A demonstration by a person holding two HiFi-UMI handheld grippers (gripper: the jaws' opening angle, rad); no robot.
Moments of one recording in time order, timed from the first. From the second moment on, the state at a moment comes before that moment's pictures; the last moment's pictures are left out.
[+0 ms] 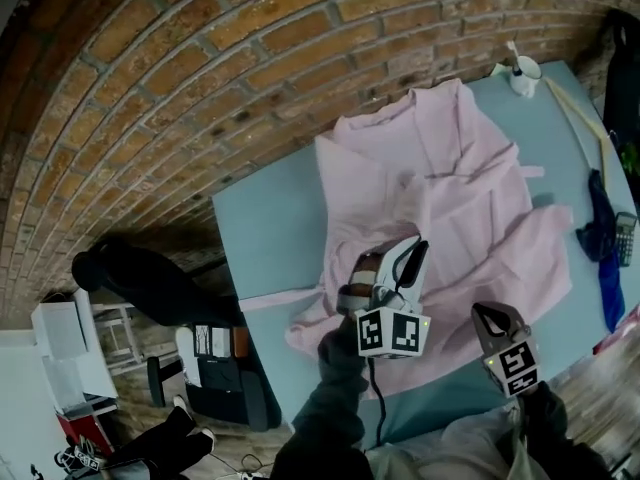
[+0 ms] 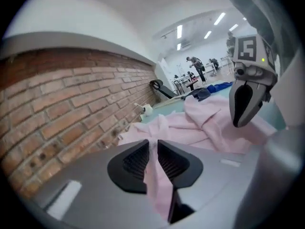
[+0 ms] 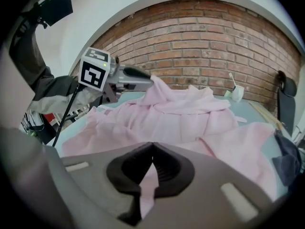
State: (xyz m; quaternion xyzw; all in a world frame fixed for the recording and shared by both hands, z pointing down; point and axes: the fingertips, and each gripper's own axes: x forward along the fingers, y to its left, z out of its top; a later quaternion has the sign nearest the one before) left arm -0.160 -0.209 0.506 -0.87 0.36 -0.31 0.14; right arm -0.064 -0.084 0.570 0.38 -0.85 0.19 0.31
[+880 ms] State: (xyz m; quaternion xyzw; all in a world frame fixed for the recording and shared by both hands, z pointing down) left arm -0.192 0.060 0.576 -0.68 0.64 -0.21 -0.29; right arm 0.124 -0.024 0.585 0.30 -0.86 0.13 0.39
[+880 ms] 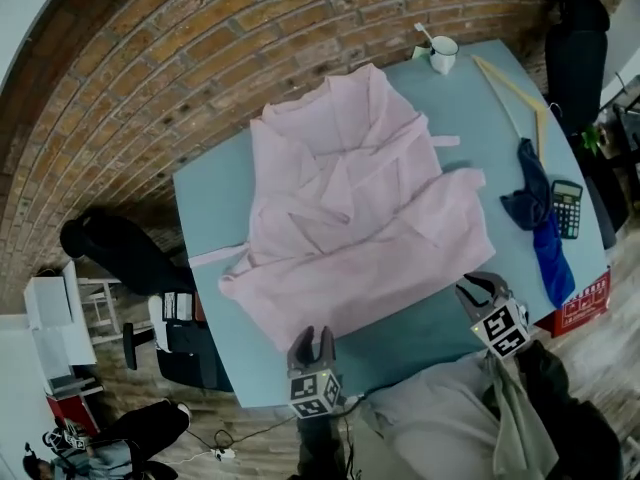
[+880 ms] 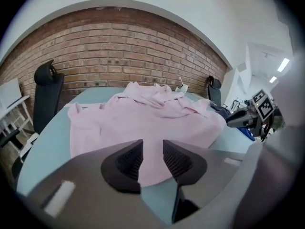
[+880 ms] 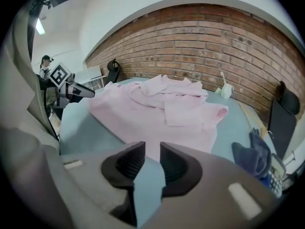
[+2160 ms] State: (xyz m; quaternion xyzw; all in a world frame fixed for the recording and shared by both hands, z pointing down) left arm -0.210 0.093 0.630 -0.74 0.46 -0.50 -0.02; right arm 0.106 -0.037 0.641 0.20 -0.79 -0.16 0.56
